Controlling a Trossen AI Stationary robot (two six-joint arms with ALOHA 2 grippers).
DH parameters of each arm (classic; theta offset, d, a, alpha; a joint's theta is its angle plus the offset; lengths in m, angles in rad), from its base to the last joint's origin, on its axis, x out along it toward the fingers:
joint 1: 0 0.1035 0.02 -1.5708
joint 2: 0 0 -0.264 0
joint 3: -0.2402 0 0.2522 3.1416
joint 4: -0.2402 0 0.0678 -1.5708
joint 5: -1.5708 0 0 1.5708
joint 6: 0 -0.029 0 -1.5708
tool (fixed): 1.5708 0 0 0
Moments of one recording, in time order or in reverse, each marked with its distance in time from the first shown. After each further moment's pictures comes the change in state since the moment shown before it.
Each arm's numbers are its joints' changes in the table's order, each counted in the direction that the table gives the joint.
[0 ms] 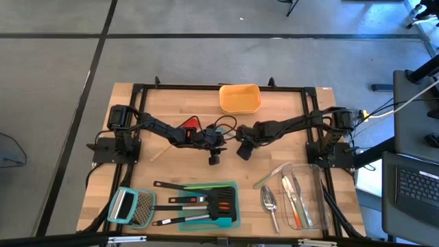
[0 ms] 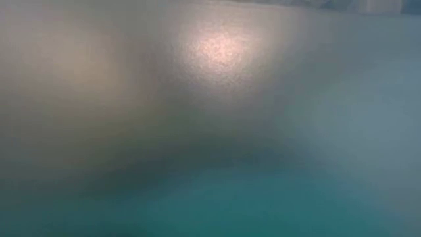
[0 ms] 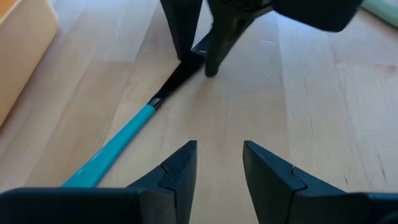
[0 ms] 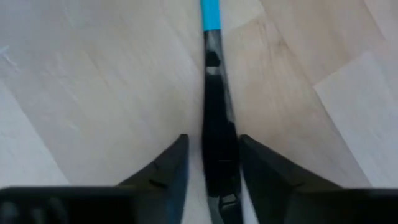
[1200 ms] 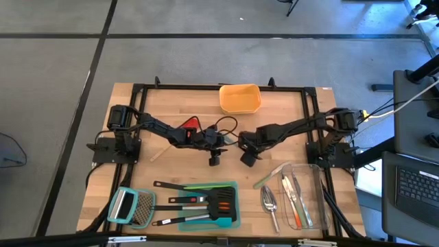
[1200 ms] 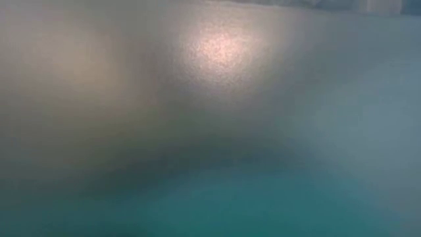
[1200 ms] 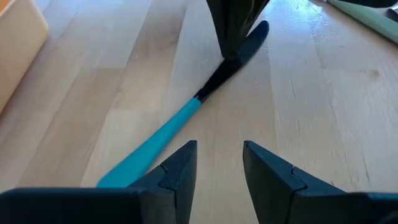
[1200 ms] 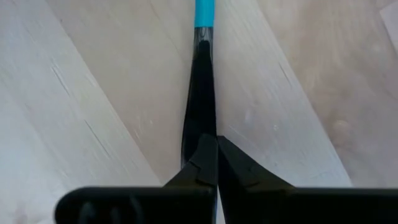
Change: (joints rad) left arm -0.001 0.000 -0.003 0.009 -0.018 0.001; right arm 0.056 -0.065 -0.011 -0.098 0.081 -0.051
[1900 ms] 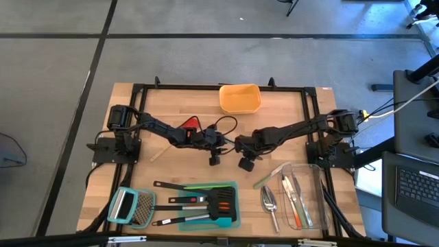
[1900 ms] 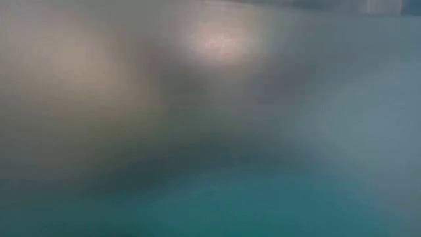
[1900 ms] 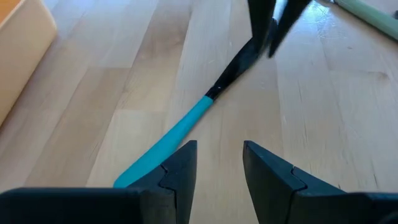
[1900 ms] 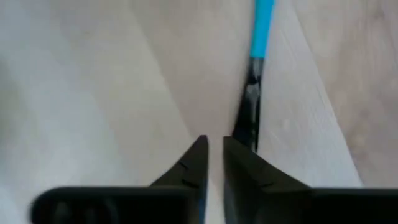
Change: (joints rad) left arm 0.001 0.000 0.000 0.000 0.015 0.004; right arm 0.075 -0.001 -0.117 -0.094 -0.019 0.030
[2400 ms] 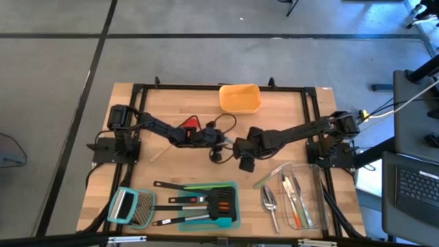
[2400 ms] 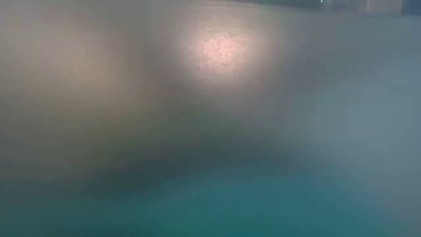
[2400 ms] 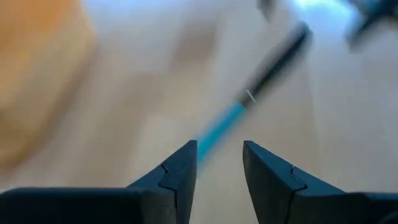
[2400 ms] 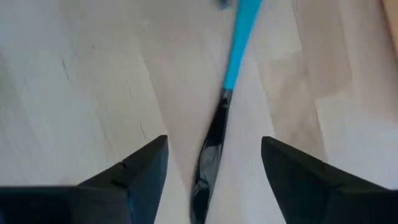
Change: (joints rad) left arm 0.008 0.001 0.000 0.032 0.106 -0.003; right arm 0.081 -0.001 -0.139 -0.157 -0.213 0.120
